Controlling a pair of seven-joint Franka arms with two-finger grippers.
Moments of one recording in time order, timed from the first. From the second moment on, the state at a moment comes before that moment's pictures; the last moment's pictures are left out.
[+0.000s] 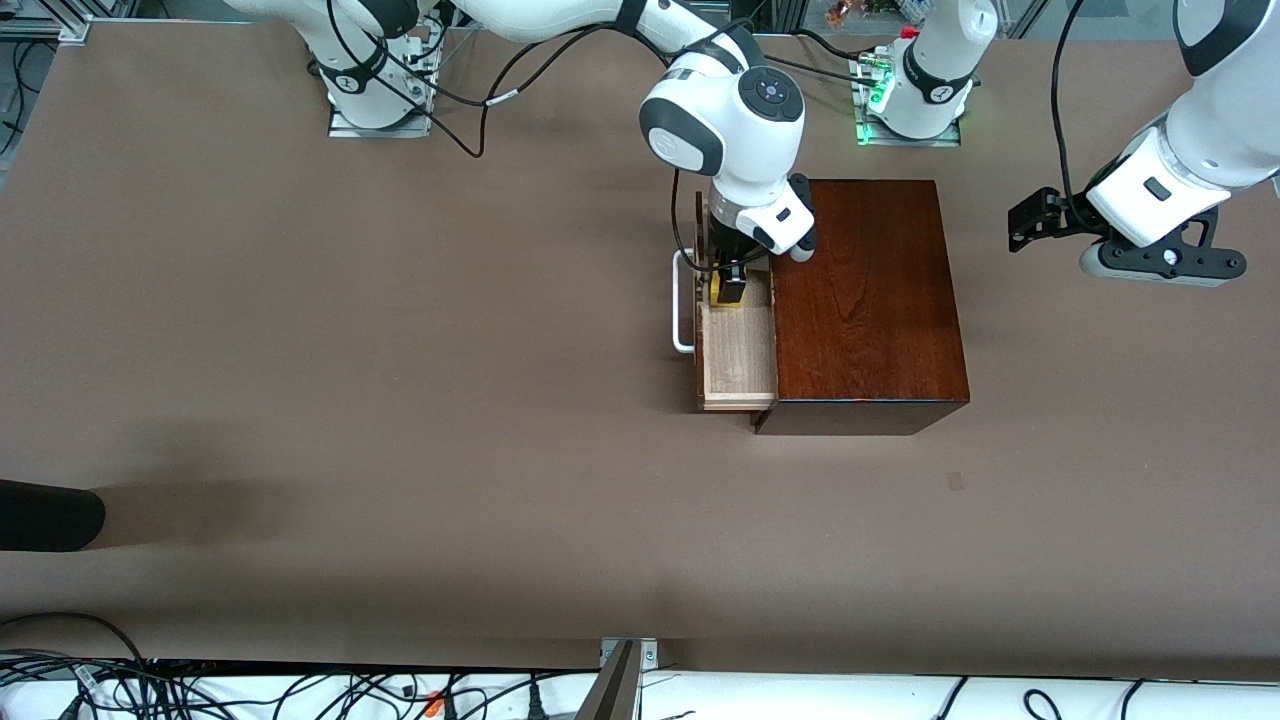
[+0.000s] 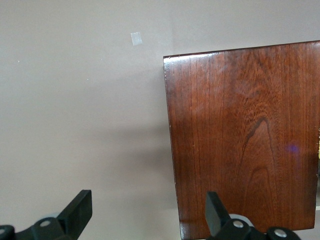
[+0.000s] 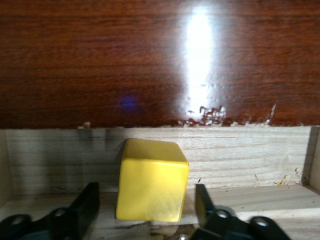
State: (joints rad) left arm -0.08 -0.05 -0.01 -1.77 -0.01 1.62 -0.02; right arm 0.96 0.92 0.08 -0.92 -0.21 1.88 -0.51
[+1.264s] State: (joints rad) left arm -0.08 -0.05 -0.01 -1.77 -0.01 1.62 -0.02; right arm 0.38 0.23 -0.03 -1.34 0.12 1.68 -0.45
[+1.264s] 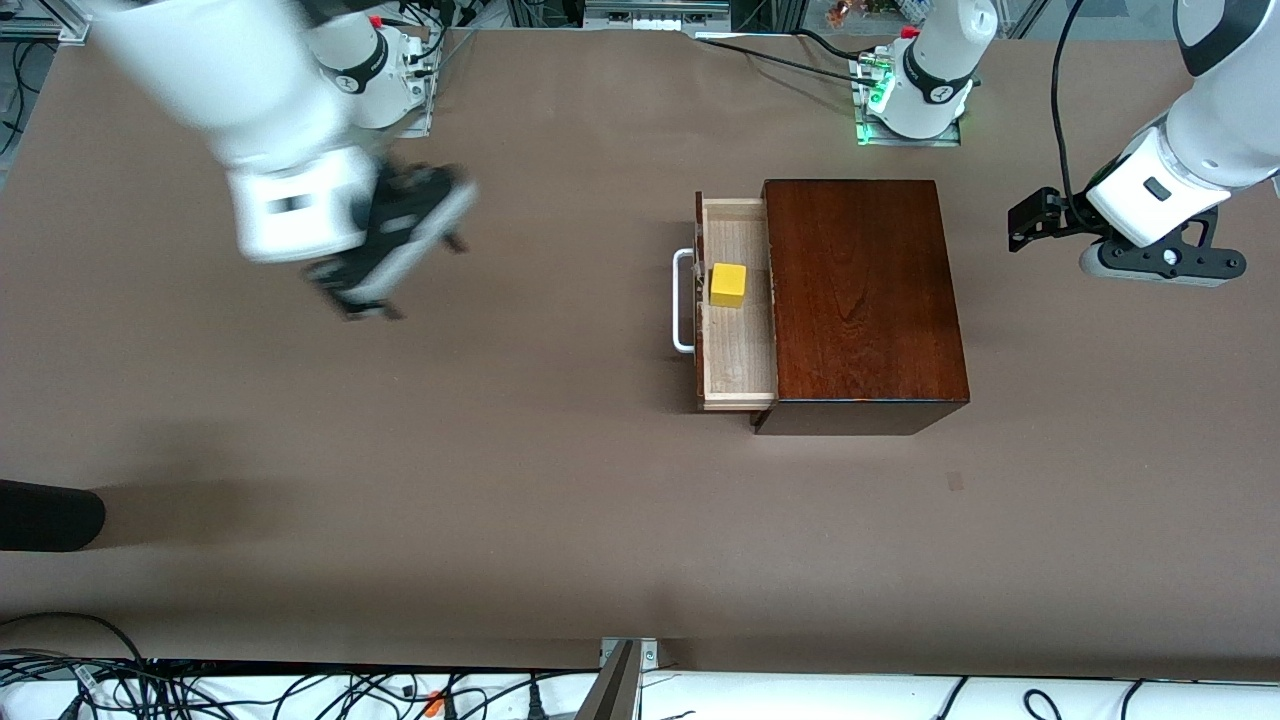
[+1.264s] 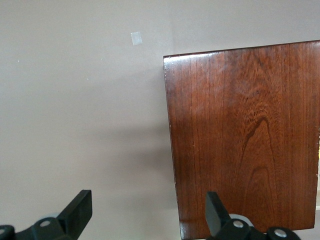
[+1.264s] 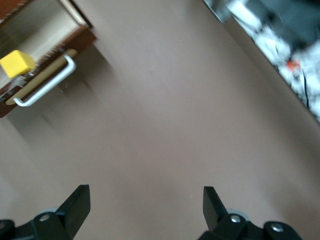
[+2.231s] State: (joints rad) left arm -0.08 -0.05 -0.01 -1.77 -0.01 1.62 -0.02; right arm 0.26 0.05 -0.12 -1.60 0.05 1.63 -0.11
